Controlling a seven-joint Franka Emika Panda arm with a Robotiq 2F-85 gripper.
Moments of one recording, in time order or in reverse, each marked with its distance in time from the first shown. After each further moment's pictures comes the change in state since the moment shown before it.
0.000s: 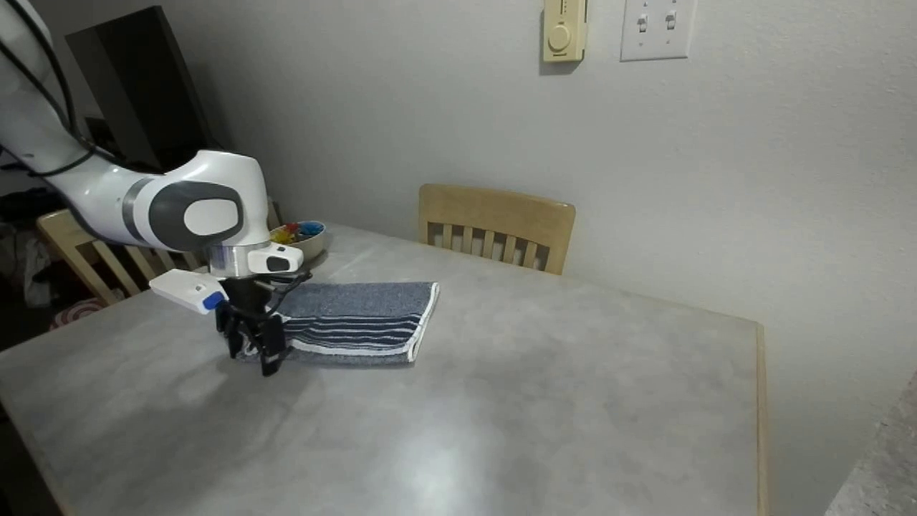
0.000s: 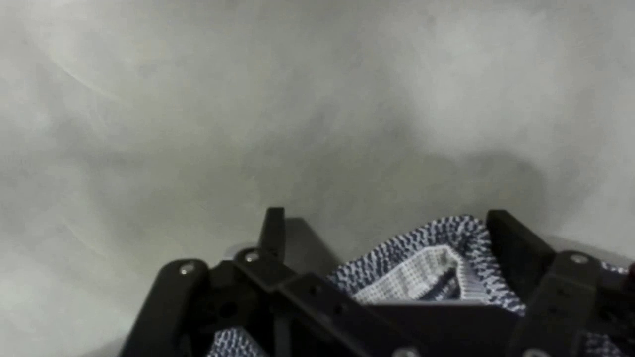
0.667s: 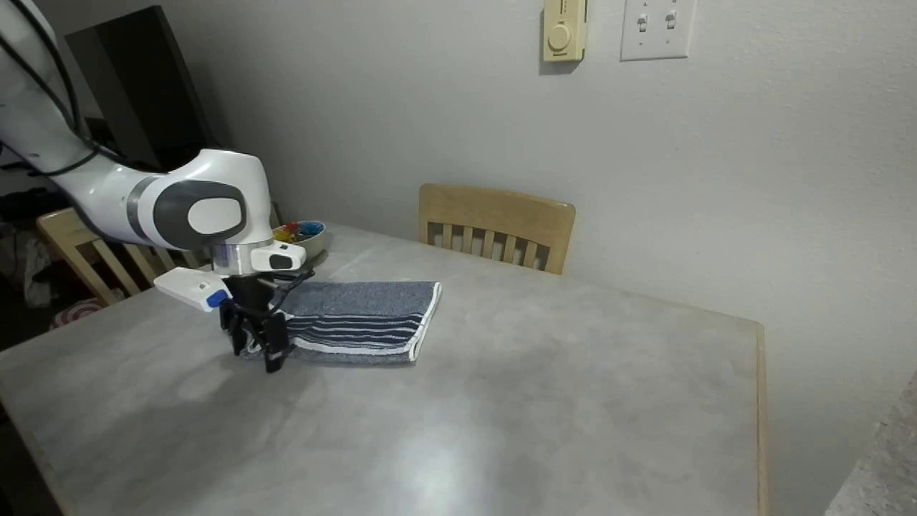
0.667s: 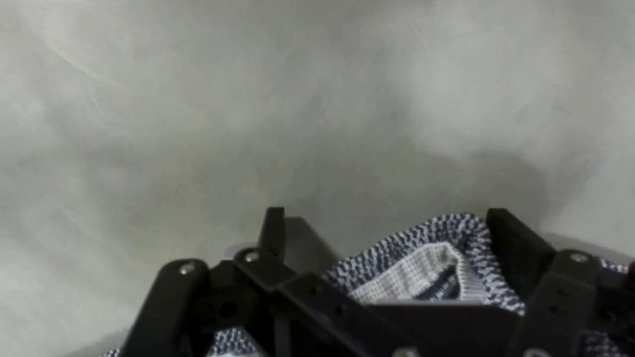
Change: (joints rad) arm 0.000 0.011 -0.002 0.018 -0.001 0.003 0.008
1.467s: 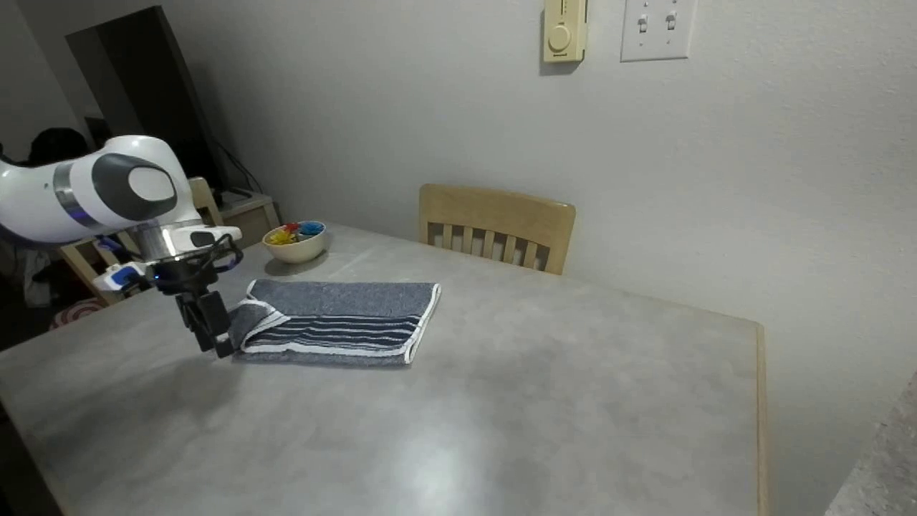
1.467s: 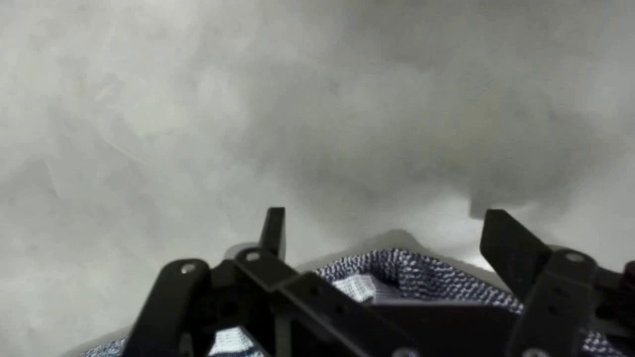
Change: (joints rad) arm 0.259 -0.087 -0.064 -0.044 -0.300 -0.099 0.539
